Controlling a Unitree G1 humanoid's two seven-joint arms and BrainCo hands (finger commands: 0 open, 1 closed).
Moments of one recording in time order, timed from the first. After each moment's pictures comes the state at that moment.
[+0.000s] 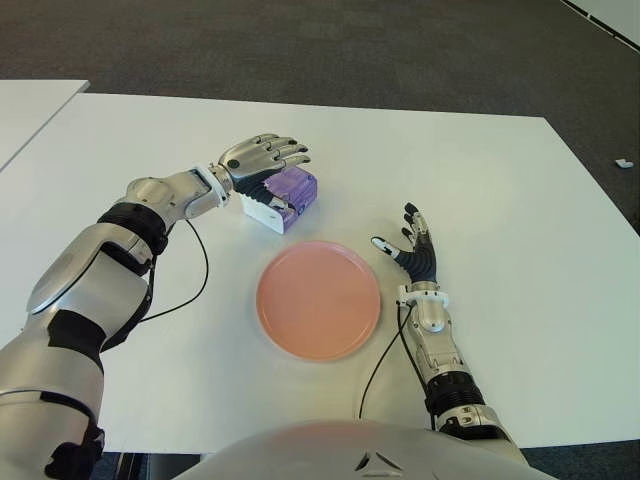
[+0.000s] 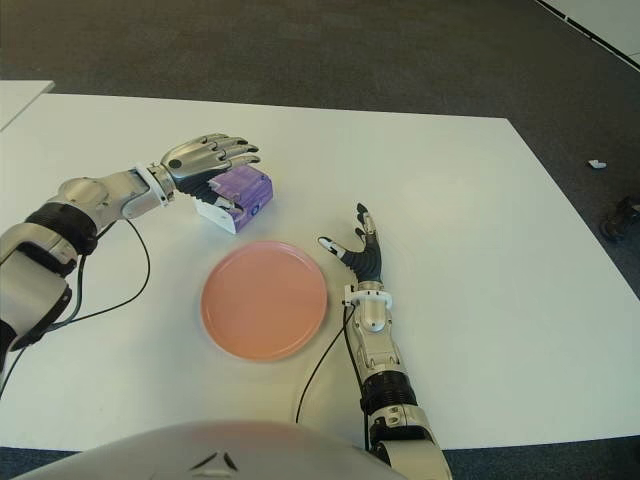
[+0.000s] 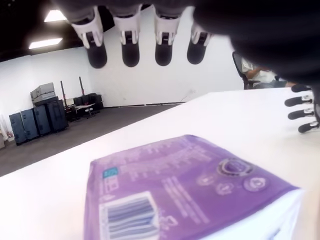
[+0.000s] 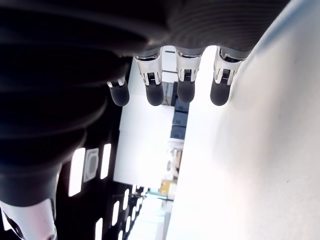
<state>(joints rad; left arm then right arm) -0.93 0.58 -0.70 1.05 1.02 -0.68 0.49 -0.10 -0.03 0.00 0.50 -0.15 -0.43 -0.18</state>
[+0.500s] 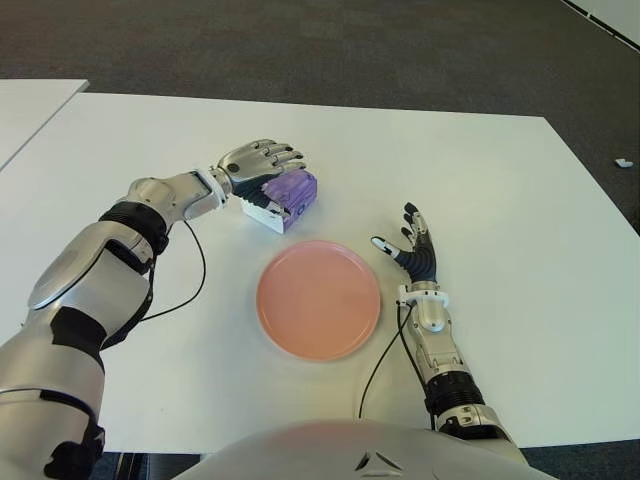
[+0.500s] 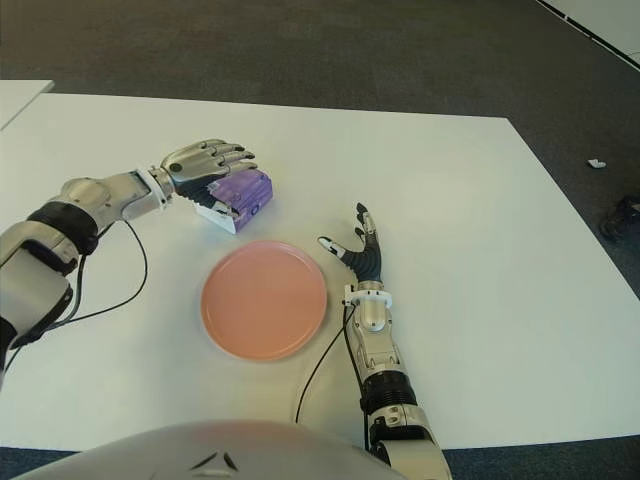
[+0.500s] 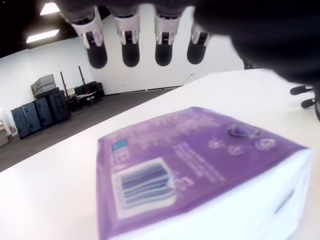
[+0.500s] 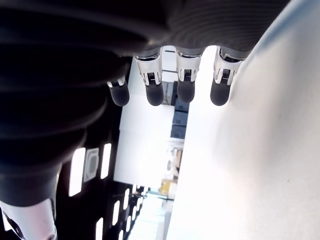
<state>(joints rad) -0.96 0.58 -0.76 1.10 1.06 -0.65 0.51 -0.10 -0.03 0.00 0.50 -0.15 -0.43 -0.18</state>
